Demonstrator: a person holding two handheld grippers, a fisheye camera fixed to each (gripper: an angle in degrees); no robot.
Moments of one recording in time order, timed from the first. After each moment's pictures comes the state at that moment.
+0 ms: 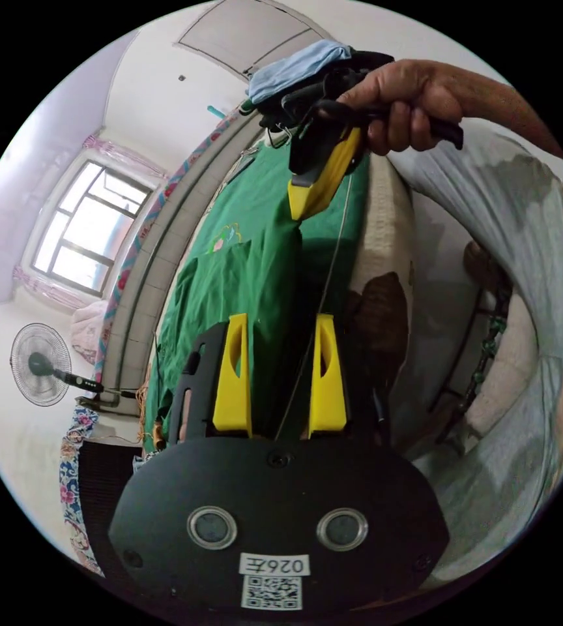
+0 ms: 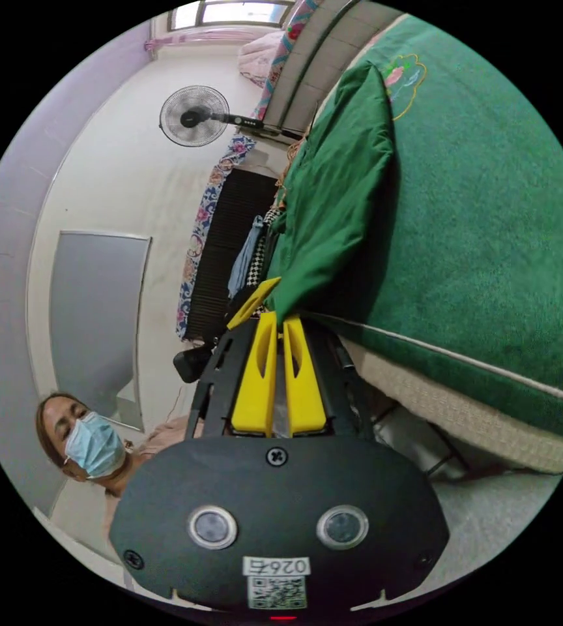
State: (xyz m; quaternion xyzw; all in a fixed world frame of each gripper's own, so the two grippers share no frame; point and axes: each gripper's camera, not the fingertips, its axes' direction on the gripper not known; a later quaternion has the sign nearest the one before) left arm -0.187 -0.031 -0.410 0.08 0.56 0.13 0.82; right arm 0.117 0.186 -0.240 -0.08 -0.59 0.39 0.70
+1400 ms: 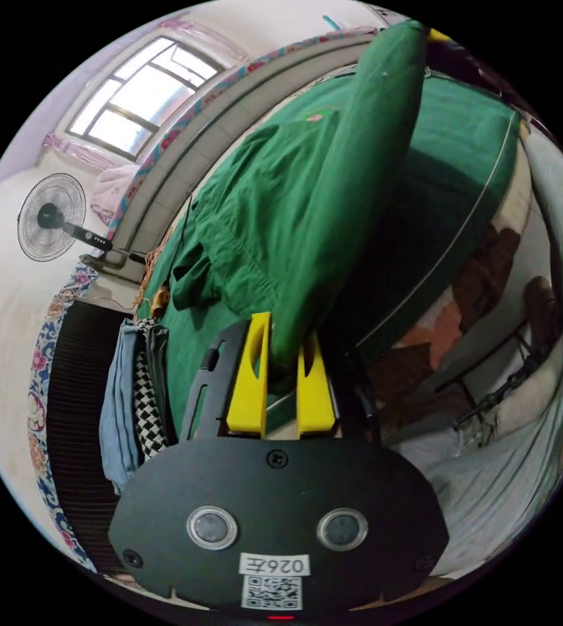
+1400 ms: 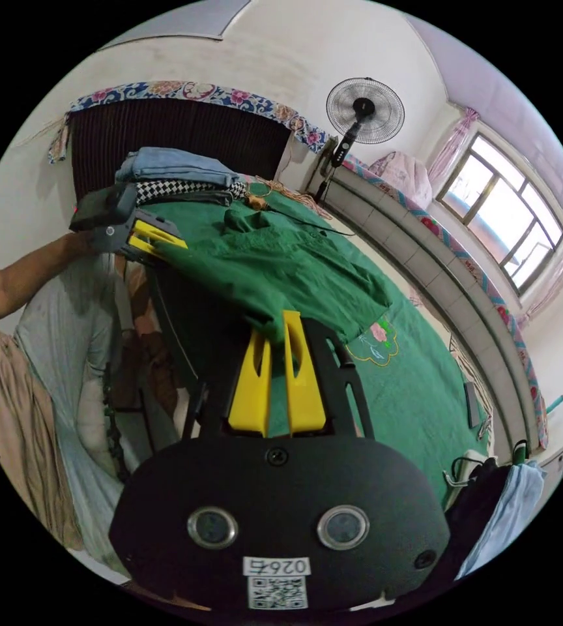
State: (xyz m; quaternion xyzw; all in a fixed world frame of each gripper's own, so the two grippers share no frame) left arm -0.147 -0.007 -0.312 -0.19 0.52 0.07 0.83; right arm -0.145 0.007 -0.404 0.01 -0.13 -0.10 0.99
